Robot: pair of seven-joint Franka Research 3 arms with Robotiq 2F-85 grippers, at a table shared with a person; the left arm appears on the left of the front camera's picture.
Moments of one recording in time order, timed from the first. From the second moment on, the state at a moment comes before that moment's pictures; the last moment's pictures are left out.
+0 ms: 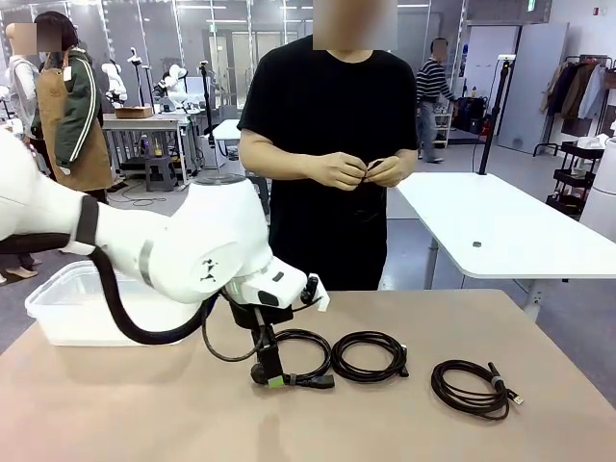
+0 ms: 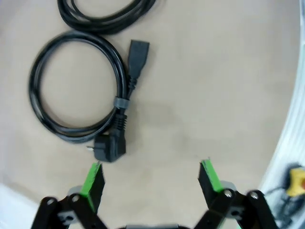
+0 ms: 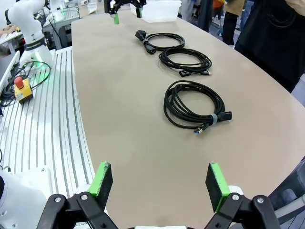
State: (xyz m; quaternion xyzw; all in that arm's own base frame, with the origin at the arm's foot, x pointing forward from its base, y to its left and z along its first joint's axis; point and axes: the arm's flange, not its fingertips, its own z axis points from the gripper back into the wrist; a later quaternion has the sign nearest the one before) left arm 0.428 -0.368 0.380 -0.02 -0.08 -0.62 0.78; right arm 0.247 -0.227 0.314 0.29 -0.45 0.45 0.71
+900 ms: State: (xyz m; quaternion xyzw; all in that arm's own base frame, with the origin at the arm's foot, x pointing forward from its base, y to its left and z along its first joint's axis) left arm 0.483 -0.417 0.312 -0.02 -0.06 -0.69 0.72; right arm 0.247 -0.227 0.314 0.29 -0.45 0.45 0.71
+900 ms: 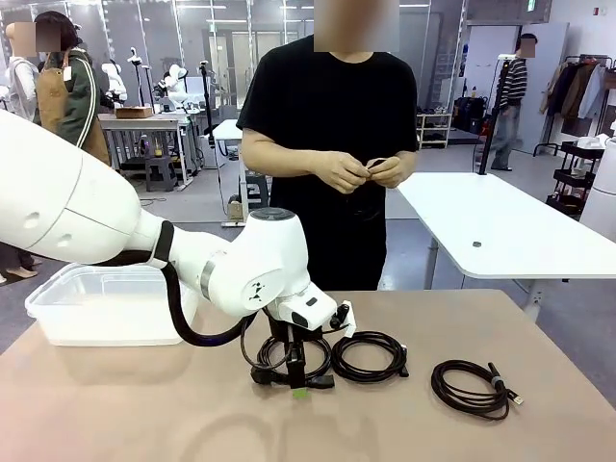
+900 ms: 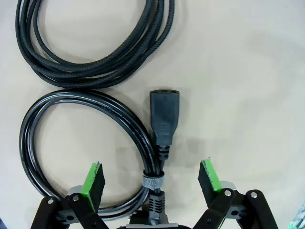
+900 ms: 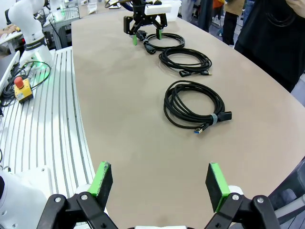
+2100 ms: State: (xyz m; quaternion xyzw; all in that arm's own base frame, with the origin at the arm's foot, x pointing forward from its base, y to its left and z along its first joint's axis) left arm 0.492 -0.418 0.323 -0.01 -0.02 -0.69 0.72; right arm 0.247 -0.227 0.314 0.29 -0.45 0.45 0.71
